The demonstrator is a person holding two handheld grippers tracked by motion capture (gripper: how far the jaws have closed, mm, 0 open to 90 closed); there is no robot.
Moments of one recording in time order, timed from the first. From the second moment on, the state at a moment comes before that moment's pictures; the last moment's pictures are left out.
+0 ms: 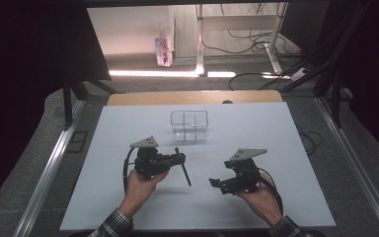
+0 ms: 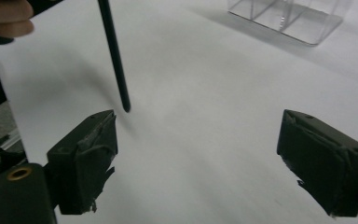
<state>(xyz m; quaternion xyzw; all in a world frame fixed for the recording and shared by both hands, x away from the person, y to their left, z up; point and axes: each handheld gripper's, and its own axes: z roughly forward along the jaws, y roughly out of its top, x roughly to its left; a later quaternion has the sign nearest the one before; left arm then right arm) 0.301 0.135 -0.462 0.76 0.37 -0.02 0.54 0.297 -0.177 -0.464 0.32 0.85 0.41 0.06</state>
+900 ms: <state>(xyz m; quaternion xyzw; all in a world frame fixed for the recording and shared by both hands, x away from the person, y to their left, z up) 0.300 0.137 -0.455 0.78 0.36 0.05 0.50 0.295 -0.219 -0.461 0.34 0.85 0.38 0.09</state>
